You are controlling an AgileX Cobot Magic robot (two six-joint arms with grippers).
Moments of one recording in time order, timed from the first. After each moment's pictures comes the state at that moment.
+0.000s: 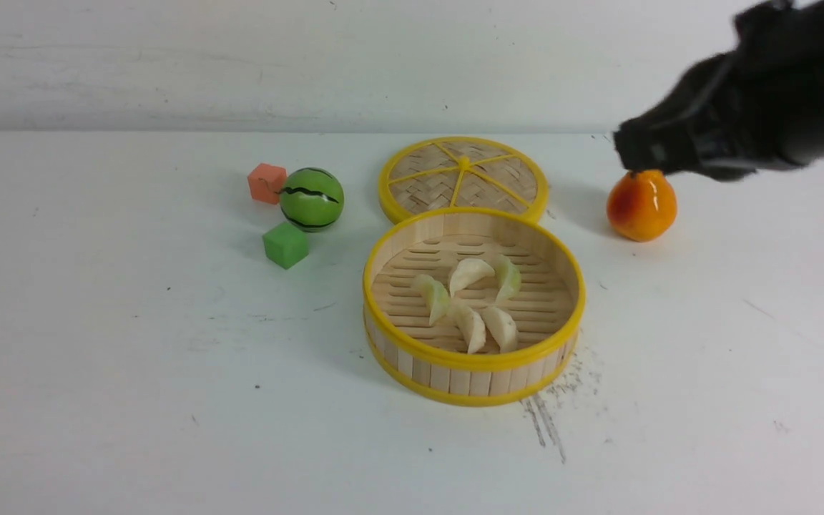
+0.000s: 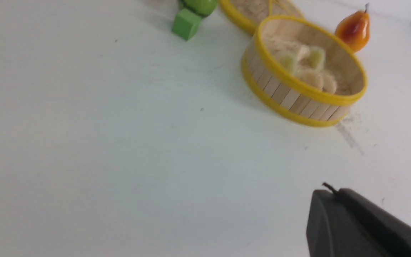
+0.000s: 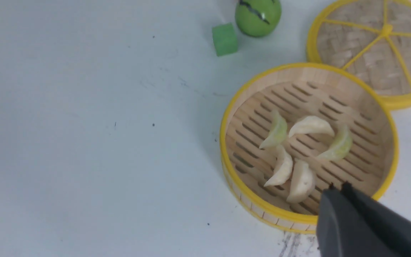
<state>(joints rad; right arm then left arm) 0.44 1.20 -1.31 0.31 0.78 -0.21 -0.52 -0.02 -0.54 0.14 0.93 -0.49</state>
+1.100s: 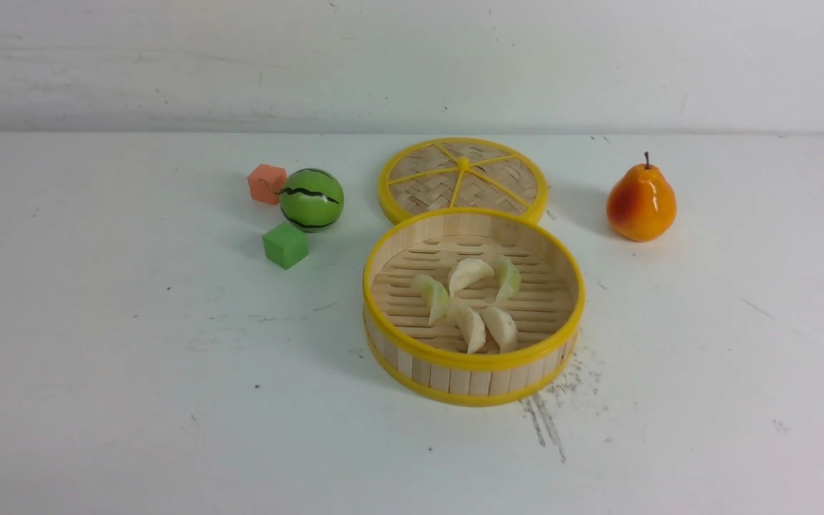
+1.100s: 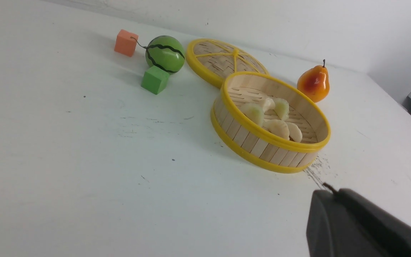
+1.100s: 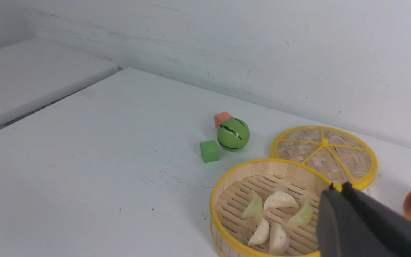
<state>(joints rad) 0.44 0.61 -0.89 0.33 0.53 -0.22 -0.52 -0.02 -0.53 0.14 0.83 -0.50</state>
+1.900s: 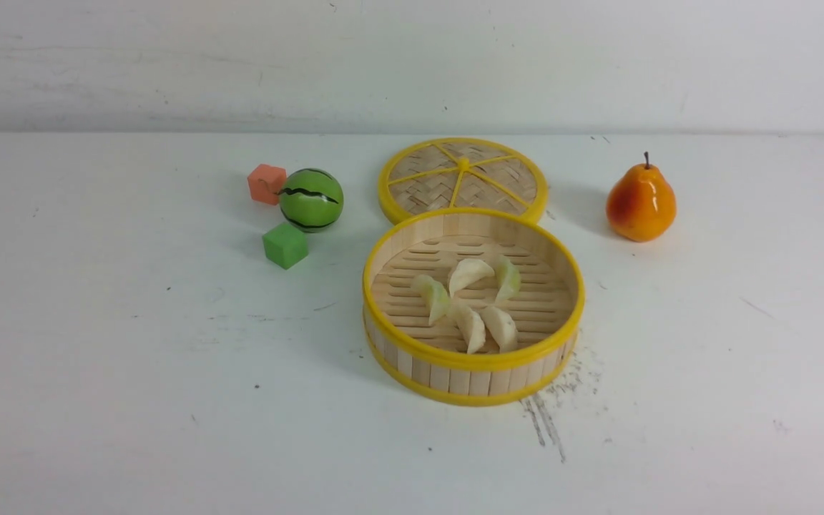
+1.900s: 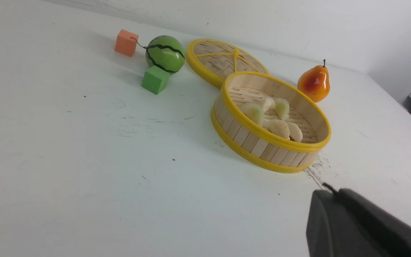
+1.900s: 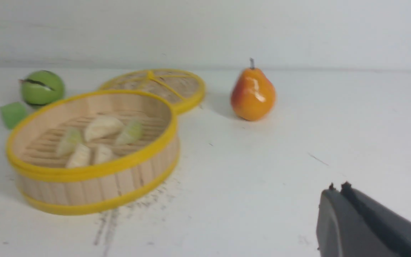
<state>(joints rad) 0.06 0.09 -0.09 0.03 0.20 0.08 -0.52 -0.02 -0.53 0.14 0.83 -0.50</state>
